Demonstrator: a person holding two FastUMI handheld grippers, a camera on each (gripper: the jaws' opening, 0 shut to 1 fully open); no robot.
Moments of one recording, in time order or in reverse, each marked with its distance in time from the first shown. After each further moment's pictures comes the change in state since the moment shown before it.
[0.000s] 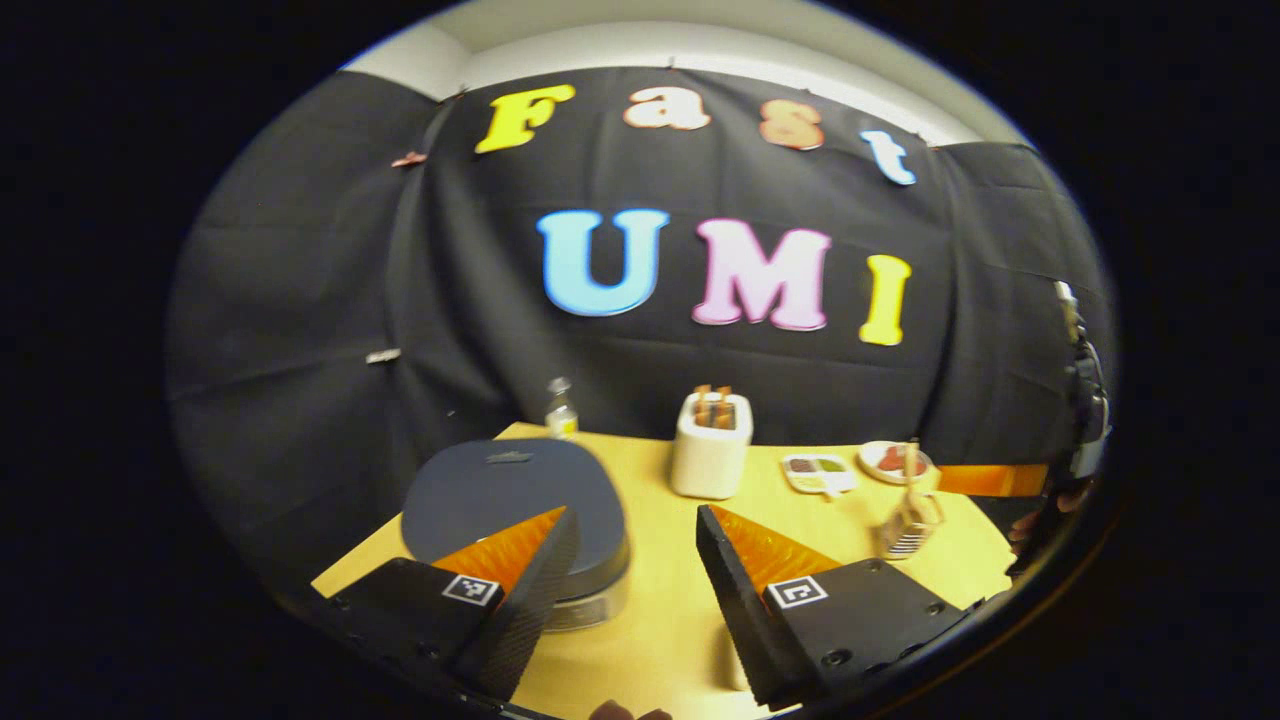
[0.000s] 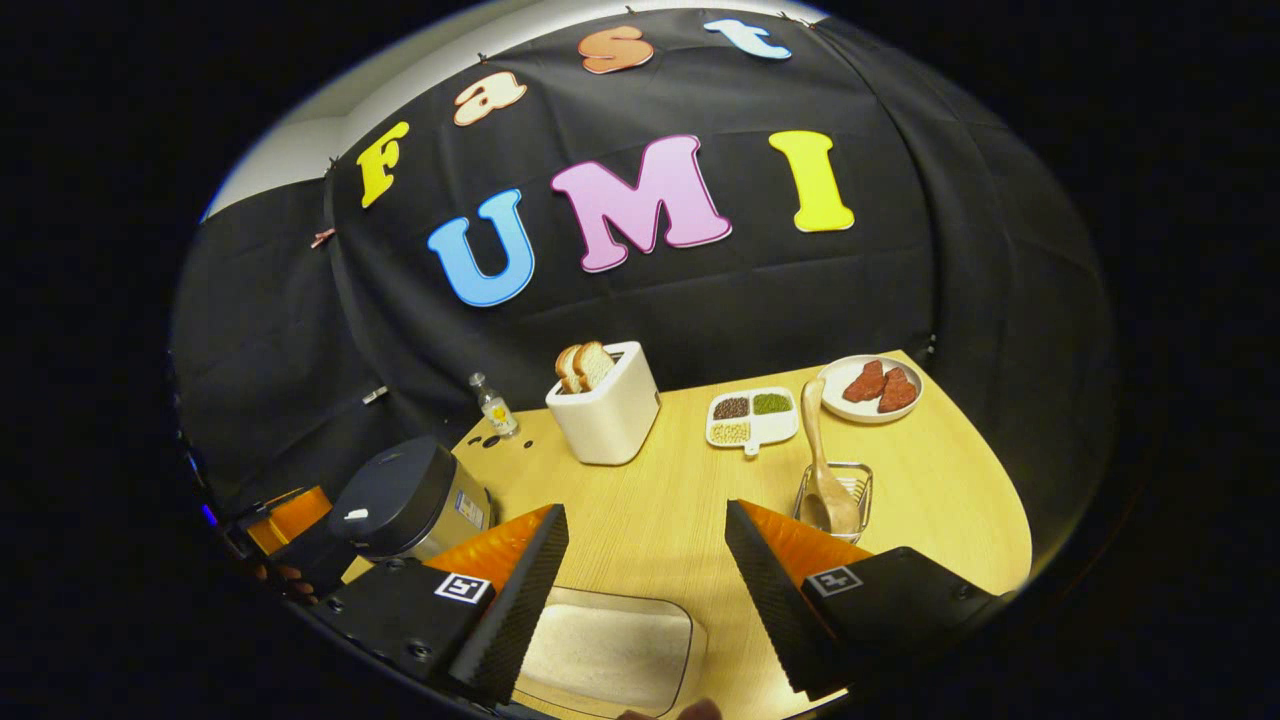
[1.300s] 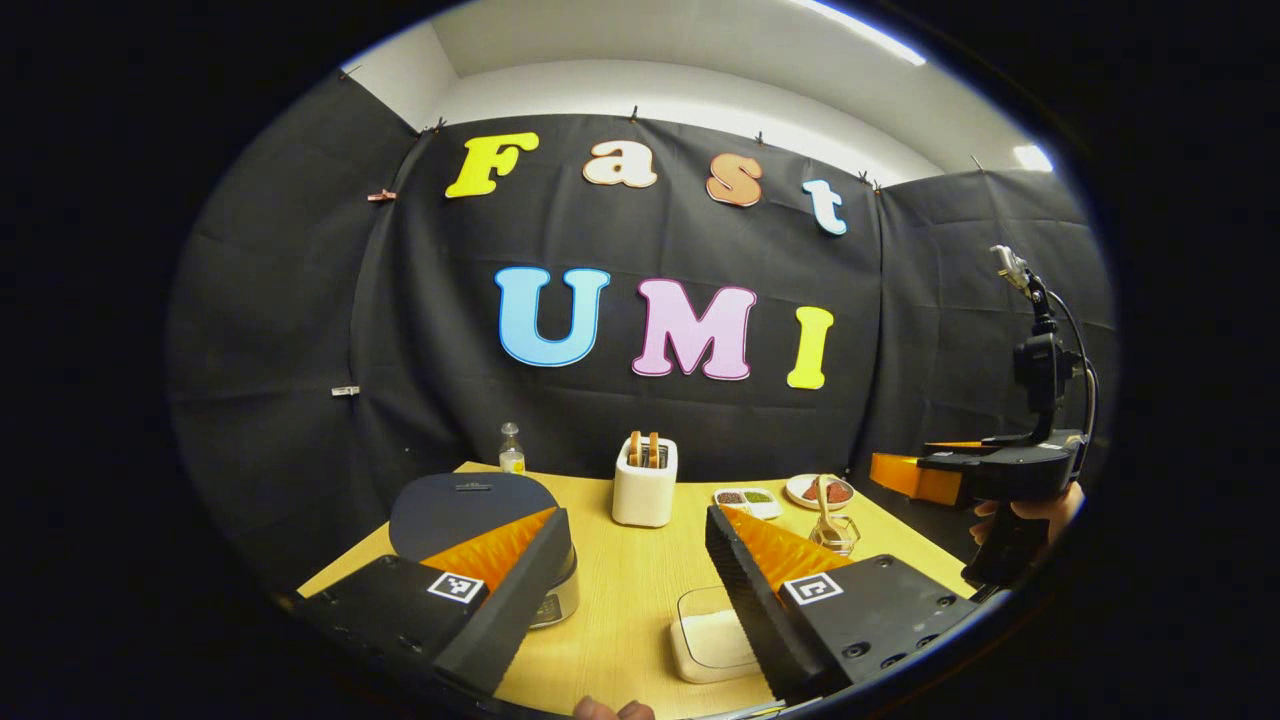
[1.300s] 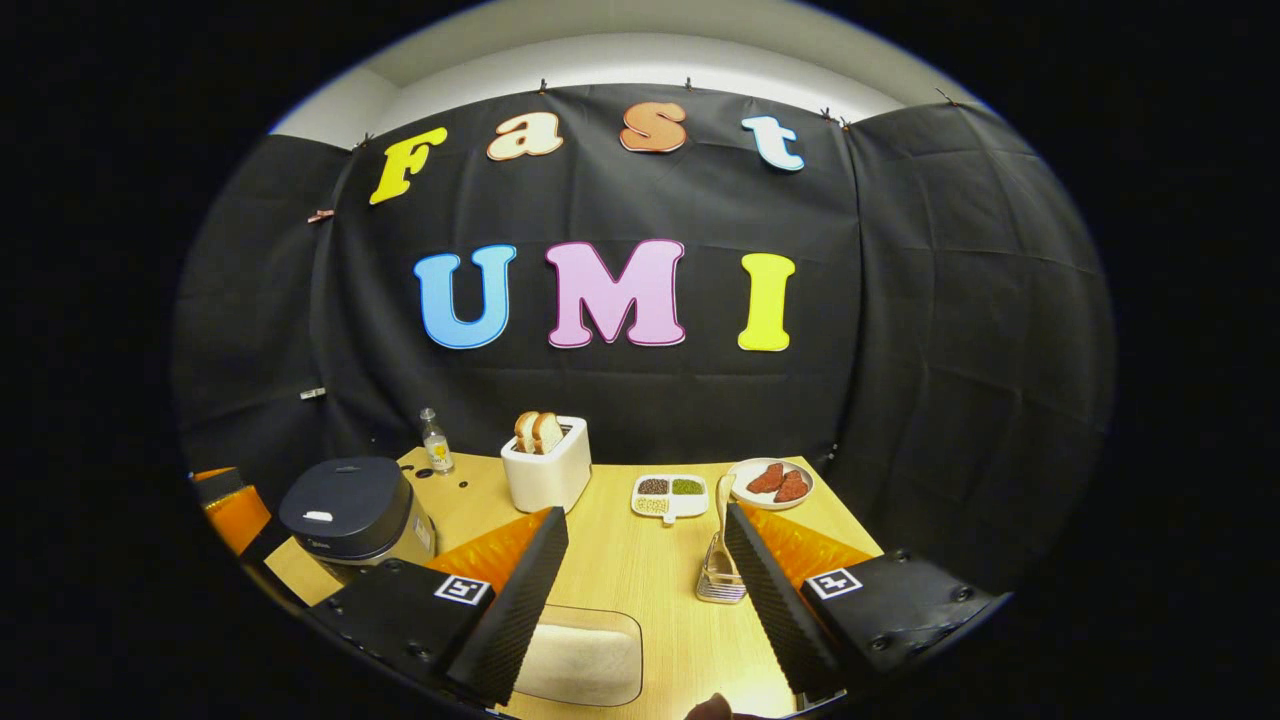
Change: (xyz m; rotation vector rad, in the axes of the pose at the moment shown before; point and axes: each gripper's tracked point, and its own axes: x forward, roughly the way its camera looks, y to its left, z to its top) left arm -0.070 -0.001 0.014 -0.028 -0.115 -0.097; right arm -0.081 0.030 0.046 -0.234 -0.205 -0.220
